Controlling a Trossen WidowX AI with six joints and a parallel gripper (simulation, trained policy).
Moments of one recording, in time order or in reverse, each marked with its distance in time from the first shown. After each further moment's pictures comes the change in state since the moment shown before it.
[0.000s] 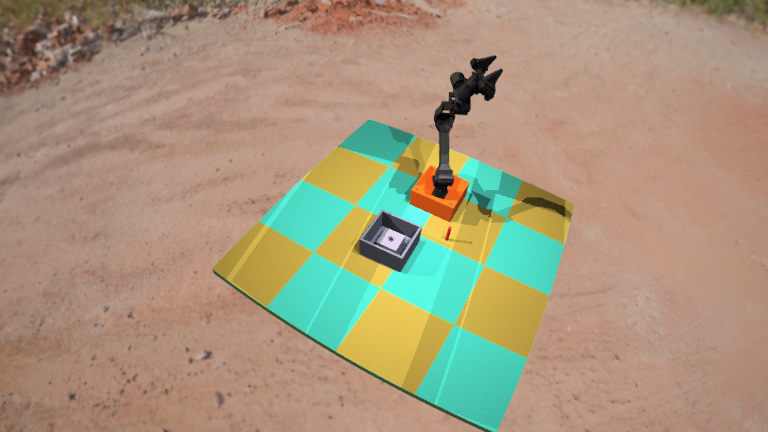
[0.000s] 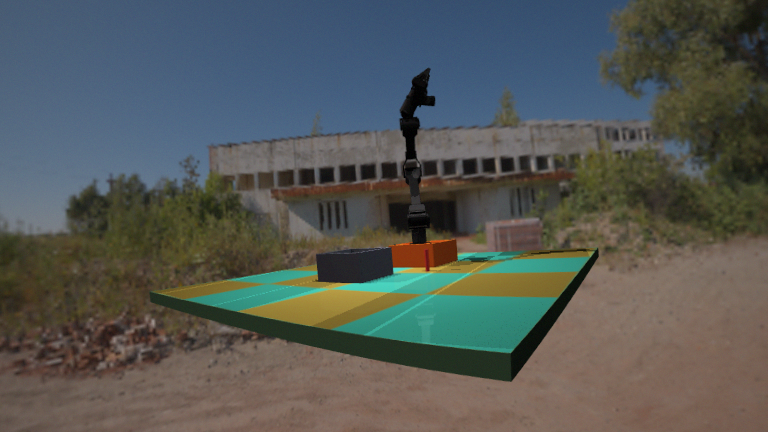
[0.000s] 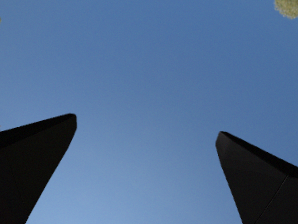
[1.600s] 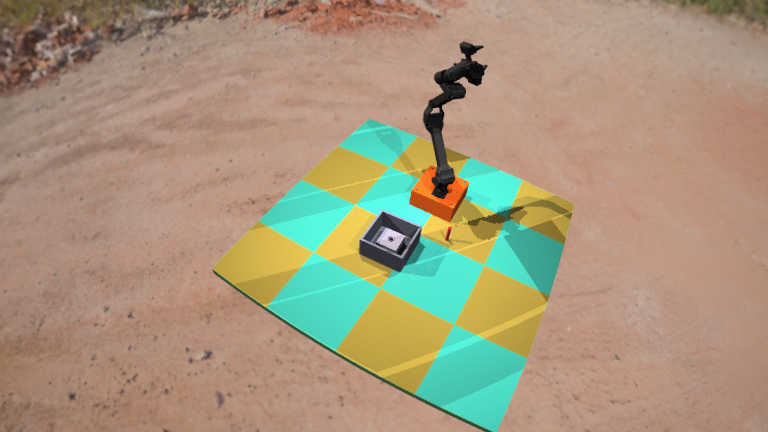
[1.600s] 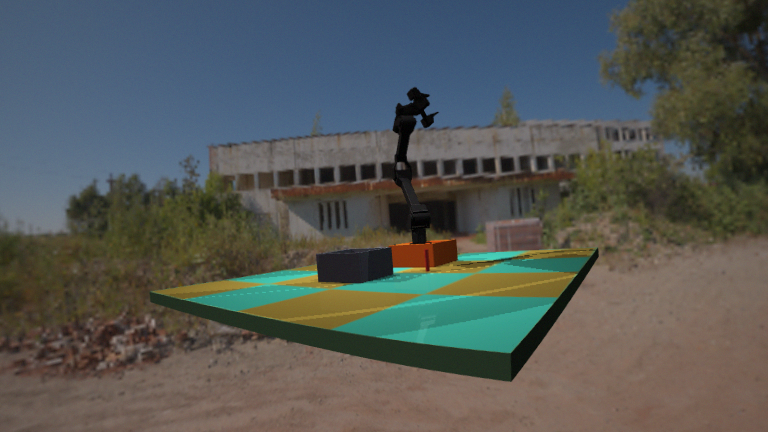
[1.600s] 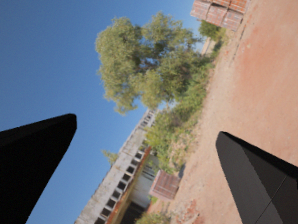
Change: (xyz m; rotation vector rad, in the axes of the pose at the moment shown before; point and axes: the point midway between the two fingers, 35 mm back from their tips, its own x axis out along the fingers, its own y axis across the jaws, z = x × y) arm -0.055 -0.187 0.049 -1.347 -0.006 -0.928
